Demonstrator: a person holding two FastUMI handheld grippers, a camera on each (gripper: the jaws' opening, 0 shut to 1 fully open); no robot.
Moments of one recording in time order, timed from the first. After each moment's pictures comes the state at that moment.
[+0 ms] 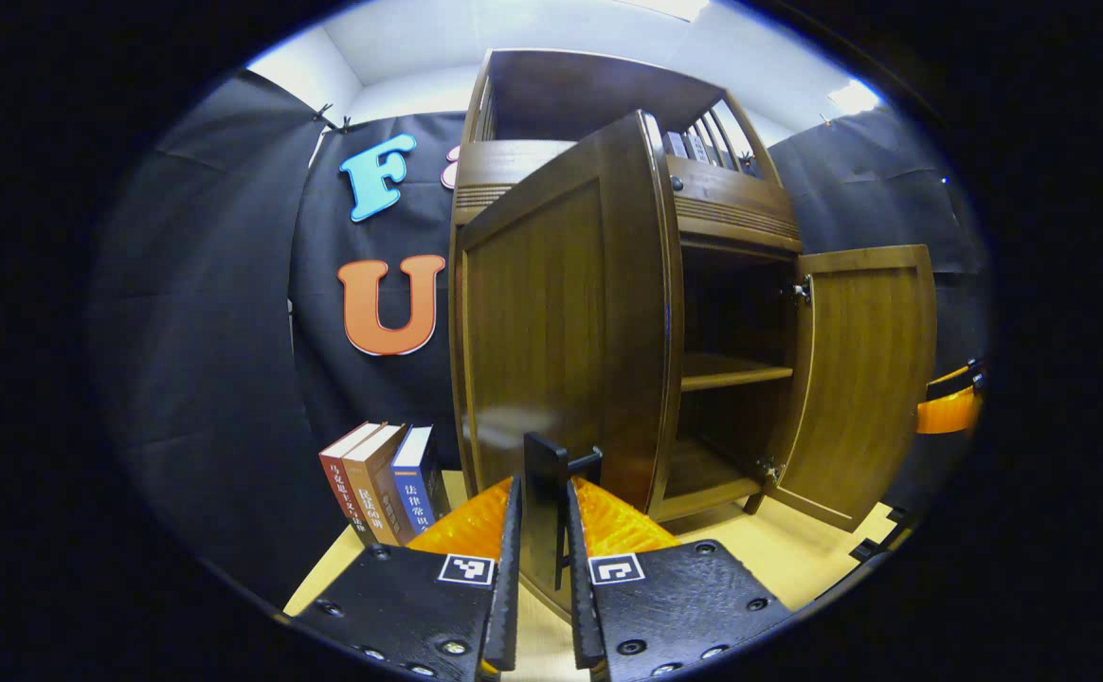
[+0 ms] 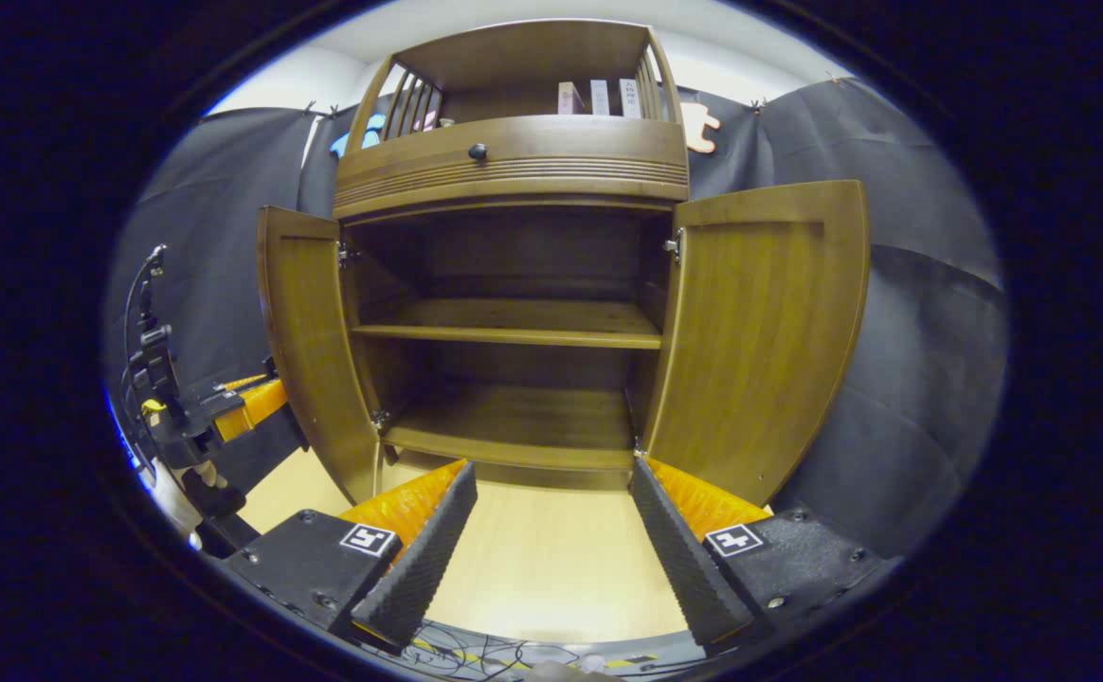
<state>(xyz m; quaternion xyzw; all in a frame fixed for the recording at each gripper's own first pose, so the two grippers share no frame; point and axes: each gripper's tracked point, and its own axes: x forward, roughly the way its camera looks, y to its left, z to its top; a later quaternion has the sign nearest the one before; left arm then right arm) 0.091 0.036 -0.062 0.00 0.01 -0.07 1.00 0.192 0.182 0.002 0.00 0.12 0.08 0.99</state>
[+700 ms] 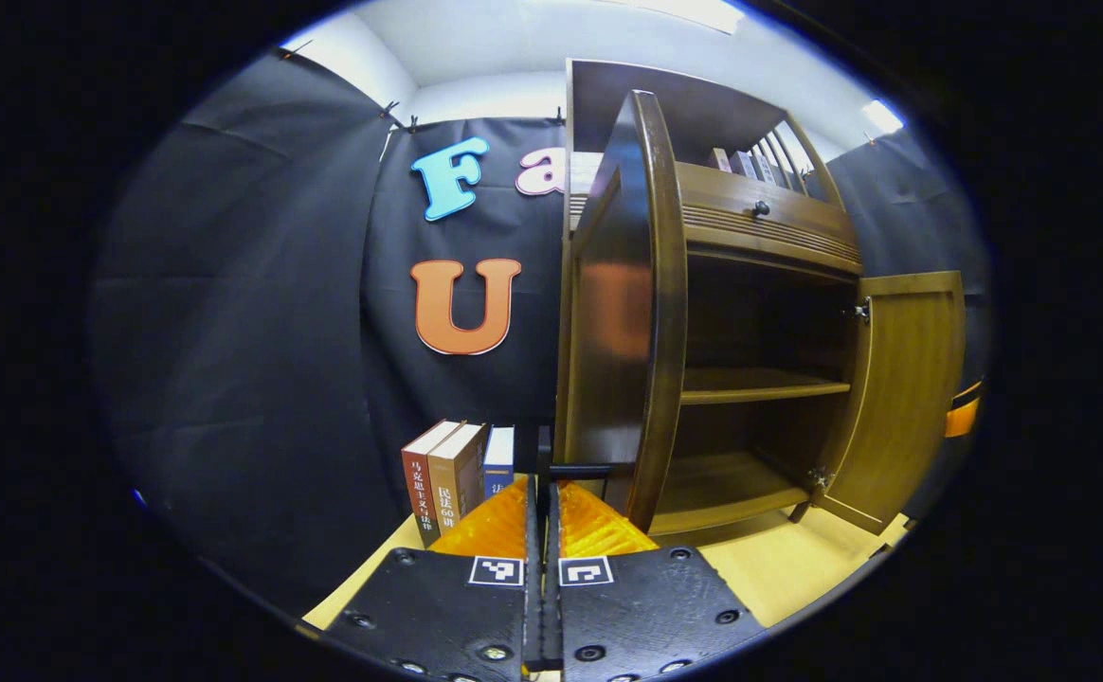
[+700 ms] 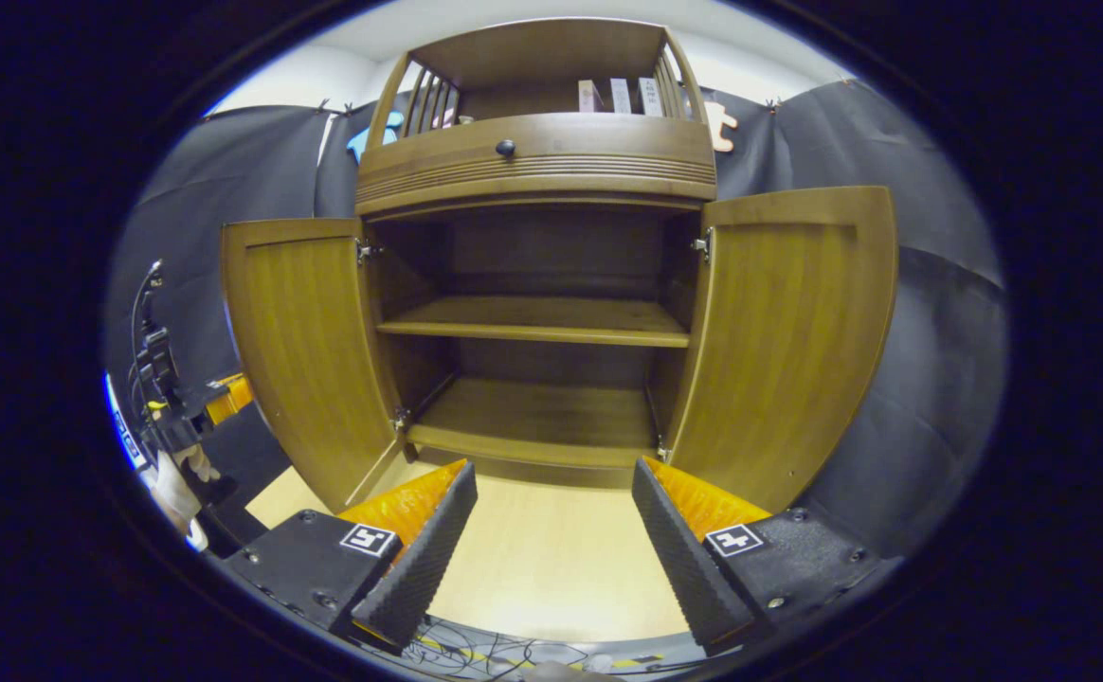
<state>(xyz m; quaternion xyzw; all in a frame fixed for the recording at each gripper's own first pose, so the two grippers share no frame) 0.083 0.131 -0.065 -0.04 0.00 0.00 1.00 0.186 0.204 0.002 0.00 0.12 0.10 0.99</state>
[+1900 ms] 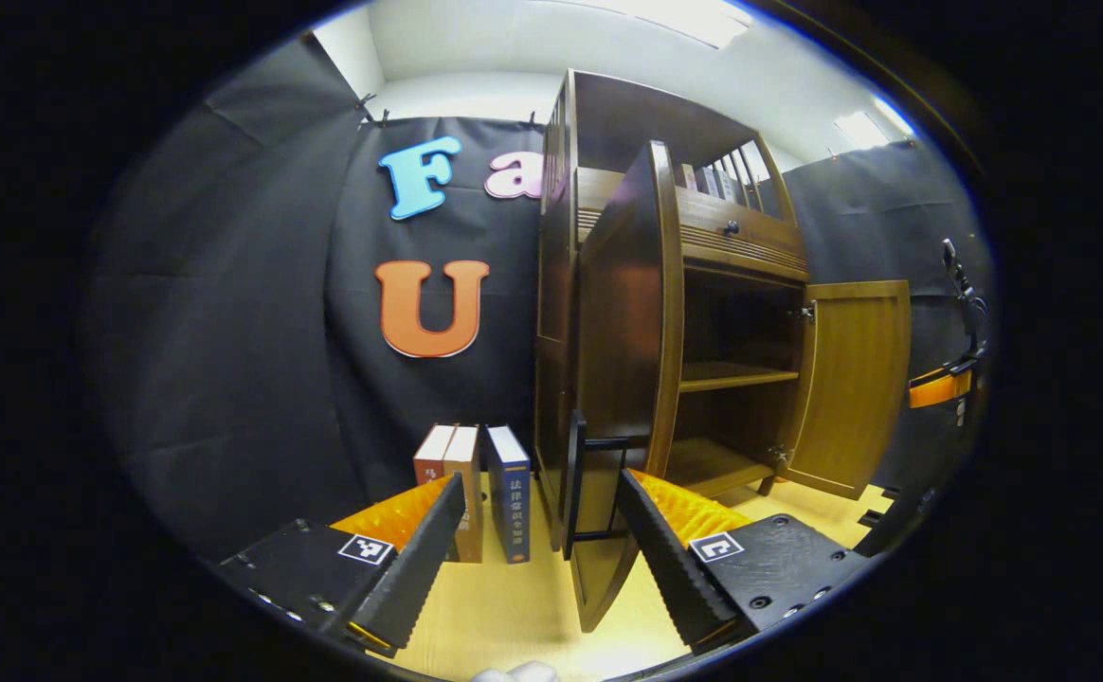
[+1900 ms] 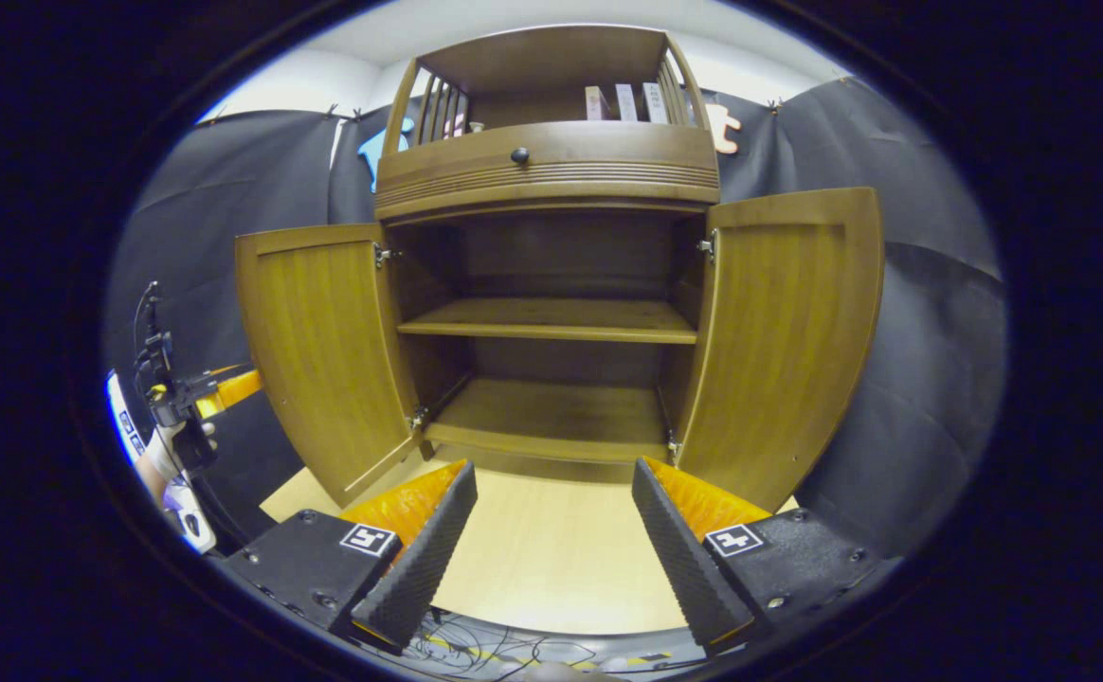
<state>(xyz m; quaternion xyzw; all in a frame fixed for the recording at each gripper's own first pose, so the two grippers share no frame) 0.043 0.204 -0.059 -0.01 0.00 -0.09 1.00 0.159 0.210 0.002 0.01 0.11 0.12 0.99</state>
